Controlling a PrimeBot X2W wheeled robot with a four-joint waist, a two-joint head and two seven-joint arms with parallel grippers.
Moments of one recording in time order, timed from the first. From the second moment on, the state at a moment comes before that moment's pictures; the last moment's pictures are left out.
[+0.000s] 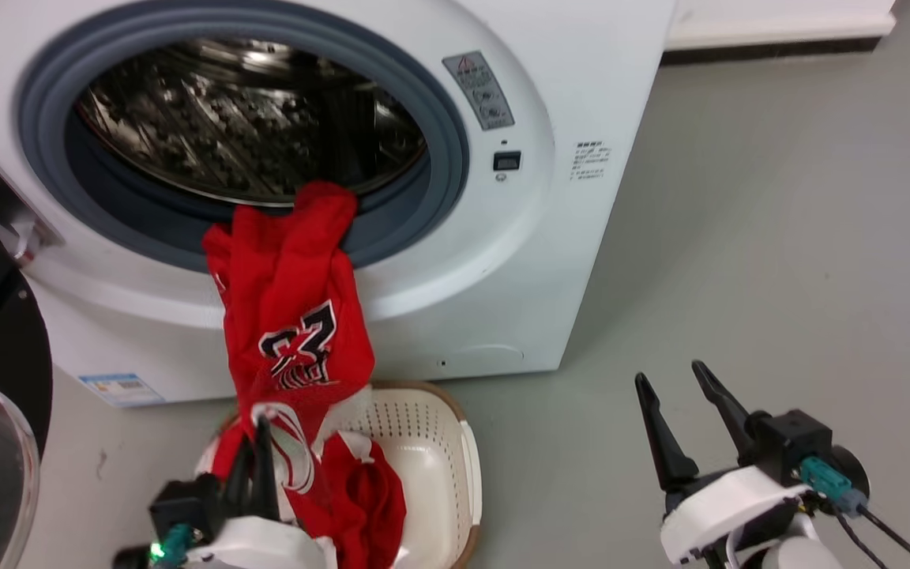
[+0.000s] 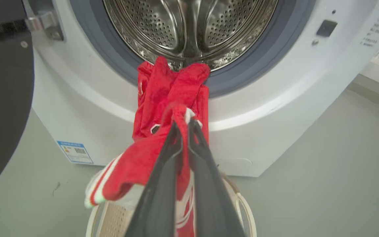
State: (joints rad) left arm -0.01 0.07 -0.07 0.22 -0.25 0.06 -0.26; right arm -0.08 -0.05 0.15 0.23 0.13 0.13 -0.17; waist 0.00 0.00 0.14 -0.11
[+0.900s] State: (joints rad) left arm -0.60 0.16 0.00 1.06 -0.28 0.00 -0.26; right arm -0.30 -0.05 0.26 0.28 0.21 0.13 -0.25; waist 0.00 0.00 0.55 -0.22
